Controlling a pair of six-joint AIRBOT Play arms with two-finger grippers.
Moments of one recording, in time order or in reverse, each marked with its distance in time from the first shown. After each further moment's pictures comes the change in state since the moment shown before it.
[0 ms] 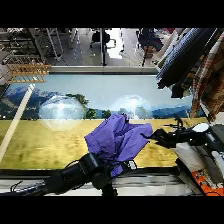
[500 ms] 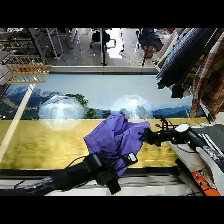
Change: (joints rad) left arm 0.016 -0.043 0.011 0.039 -0.134 -0.126; right arm 0.171 -0.114 0.014 0.107 -0.166 0.020
